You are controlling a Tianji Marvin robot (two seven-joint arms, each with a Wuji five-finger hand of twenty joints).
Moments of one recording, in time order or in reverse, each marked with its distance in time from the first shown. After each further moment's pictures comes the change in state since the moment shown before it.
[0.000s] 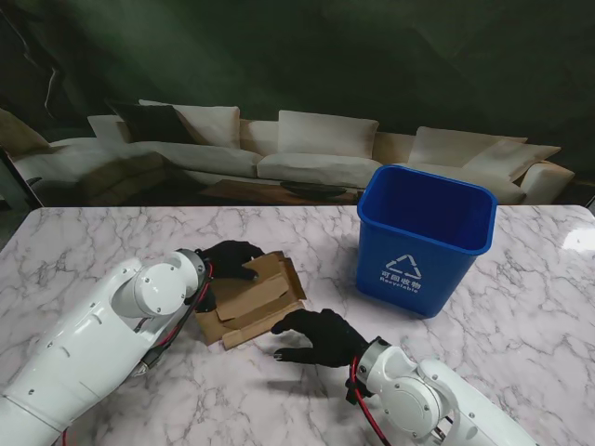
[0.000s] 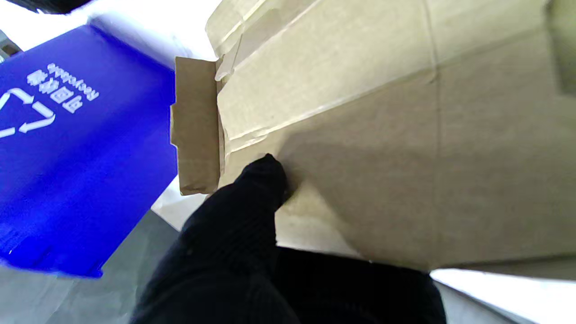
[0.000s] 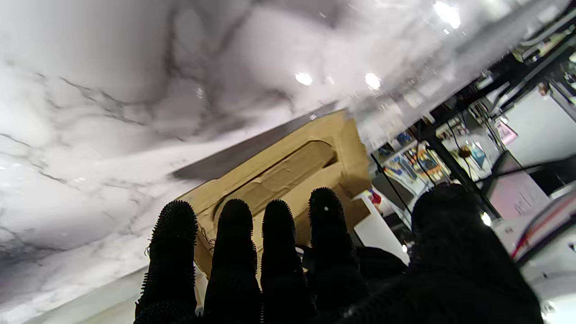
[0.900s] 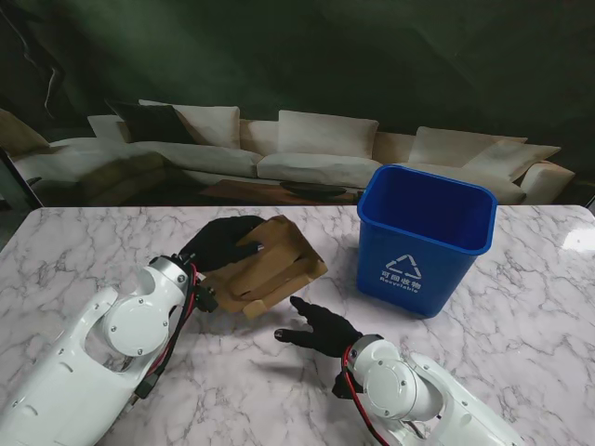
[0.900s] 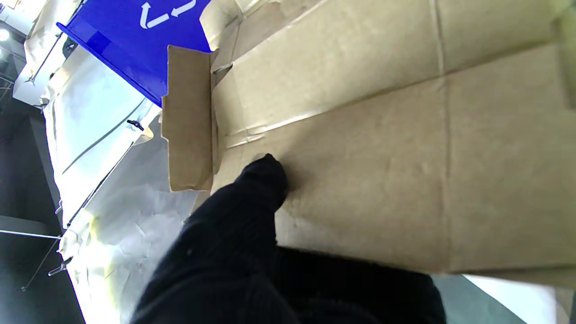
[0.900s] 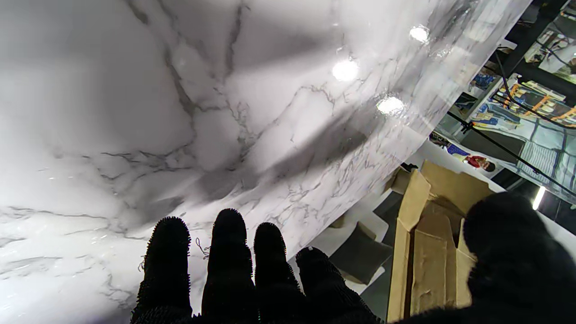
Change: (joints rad) left arm 0.262 -0.025 -0.195 -0.282 0.008 -0.197 0.284; right arm 0.041 -0.033 -0.049 -0.029 0.265 0.415 0.037; left_hand 0.000 0.002 0.000 0.000 0.000 -0.001 0.134 0.176 0.000 -0.003 0.026 0.050 -0.001 0.001 0.007 -0.015 -0.012 0.001 0.011 0.010; right_hand -0.312 -0.116 0.213 -0.017 -0.223 0.178 -0.456 -0.258 -0.137 0.087 -0.134 -0.052 -0.044 0.047 -0.096 0.031 -0.099 0.035 -0.166 0.005
